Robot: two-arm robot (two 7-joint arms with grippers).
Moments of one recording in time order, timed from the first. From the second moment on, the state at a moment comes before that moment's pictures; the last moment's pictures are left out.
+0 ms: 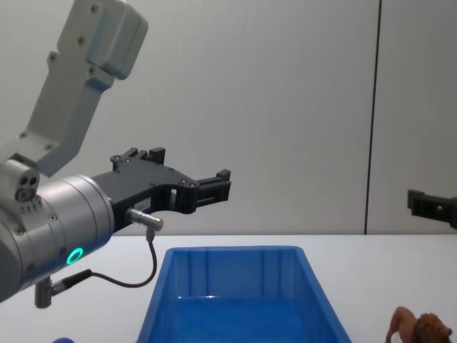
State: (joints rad) left arm -0.24 0.38 0.45 -1.63 -0.20 0.01 -0.01; right arm 0.04 0.30 -0.21 -1.74 0.30 0.17 -0.01
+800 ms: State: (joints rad) left arm -0.24 0.38 0.45 -1.63 -0.20 0.01 -0.01; right arm 0.00 0.31 -0.17 -1.78 0.34 0.37 -0.13
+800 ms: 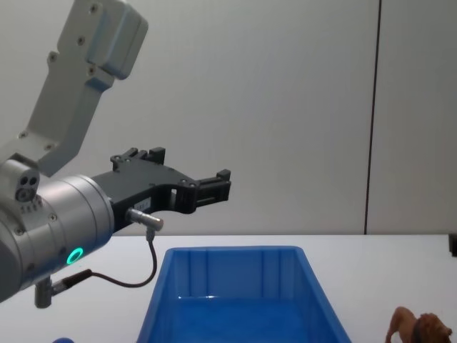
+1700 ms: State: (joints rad) left arm -0.24 0.38 0.45 -1.63 -0.20 0.01 -0.01; right arm -0.02 0.31 -0.16 -1.69 0.35 0.41 -0.09
